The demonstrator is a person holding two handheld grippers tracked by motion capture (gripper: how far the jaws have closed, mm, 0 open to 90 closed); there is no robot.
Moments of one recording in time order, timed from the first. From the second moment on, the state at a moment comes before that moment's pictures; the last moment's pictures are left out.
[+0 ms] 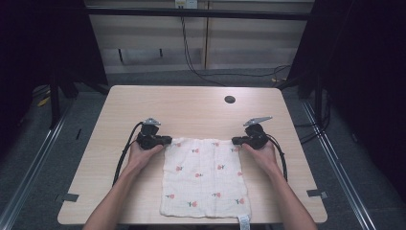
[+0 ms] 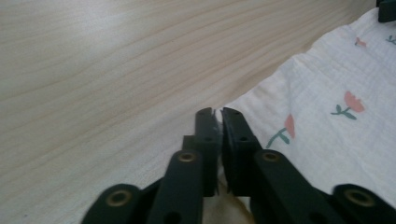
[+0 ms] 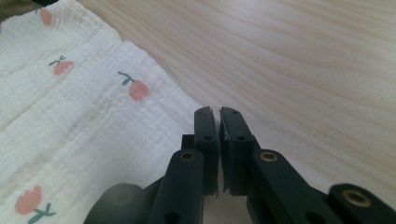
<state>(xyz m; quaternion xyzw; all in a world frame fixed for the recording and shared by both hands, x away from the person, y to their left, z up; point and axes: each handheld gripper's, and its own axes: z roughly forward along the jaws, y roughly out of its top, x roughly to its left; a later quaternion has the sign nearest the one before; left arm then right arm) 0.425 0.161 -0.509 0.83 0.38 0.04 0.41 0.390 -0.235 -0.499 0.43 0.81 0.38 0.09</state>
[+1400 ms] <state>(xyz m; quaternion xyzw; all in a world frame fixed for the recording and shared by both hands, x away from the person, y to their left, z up) 0.422 0.184 -0.417 0.80 0.32 0.07 0.51 0.399 -0.245 -0.429 0.43 0.77 0.46 0.14</state>
